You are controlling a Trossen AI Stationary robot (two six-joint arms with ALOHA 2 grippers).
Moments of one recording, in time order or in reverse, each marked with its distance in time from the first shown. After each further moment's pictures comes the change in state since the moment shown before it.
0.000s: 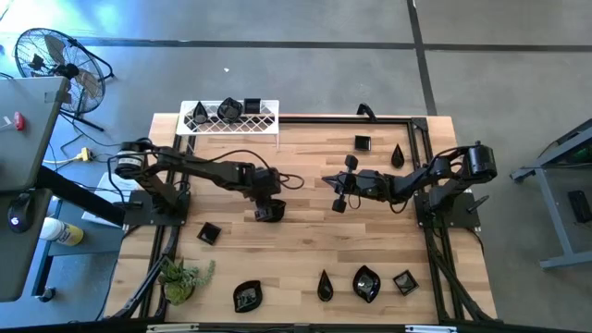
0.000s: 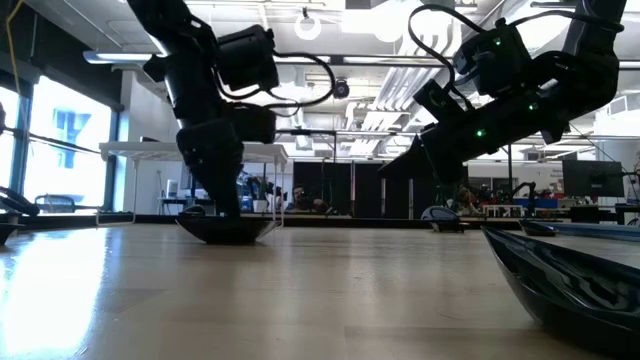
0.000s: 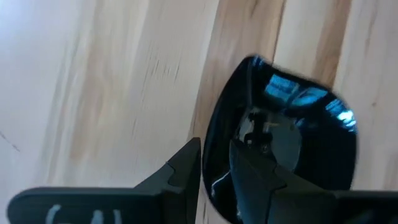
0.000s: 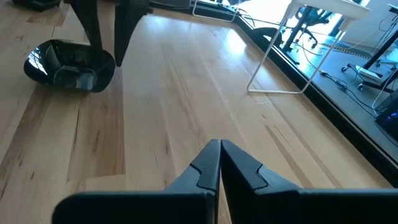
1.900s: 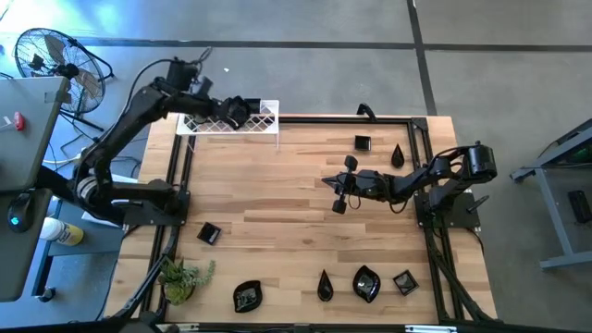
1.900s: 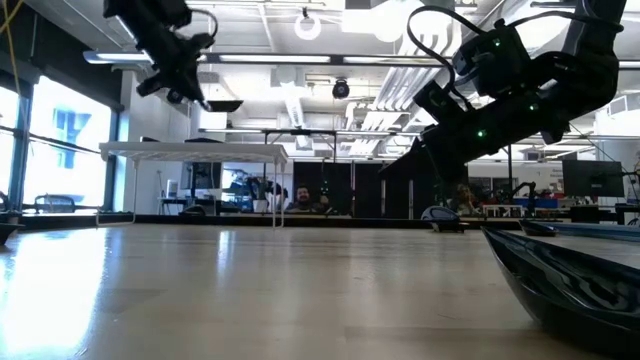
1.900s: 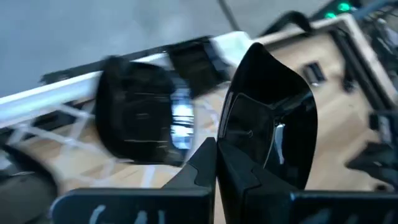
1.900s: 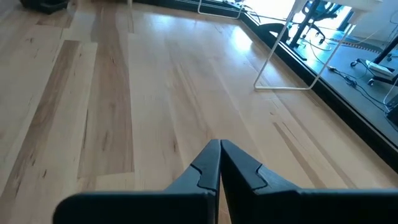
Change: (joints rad) left arm 0.962 -0.457 0.308 -0.441 0.289 -0.126; right arm 0.000 0.000 0.000 -0.011 -0.026 0.030
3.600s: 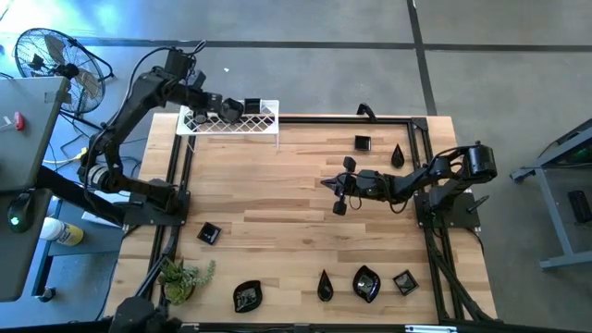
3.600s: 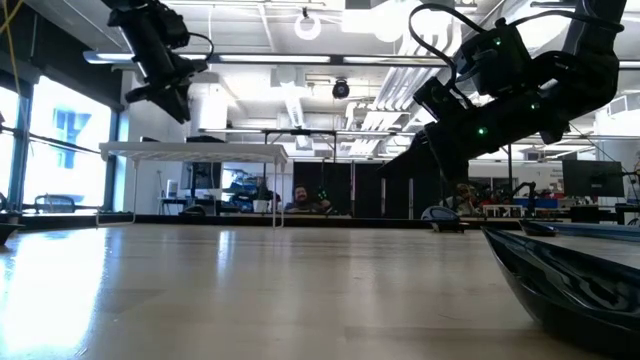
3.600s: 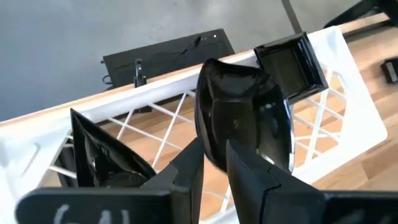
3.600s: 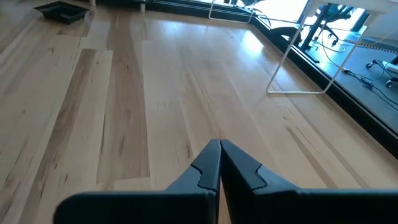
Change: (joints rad) left arm 0.131 0.127 0.088 -0.116 -0.082 0.133; right arm 0.000 0.000 0.000 0.012 -0.047 0.019
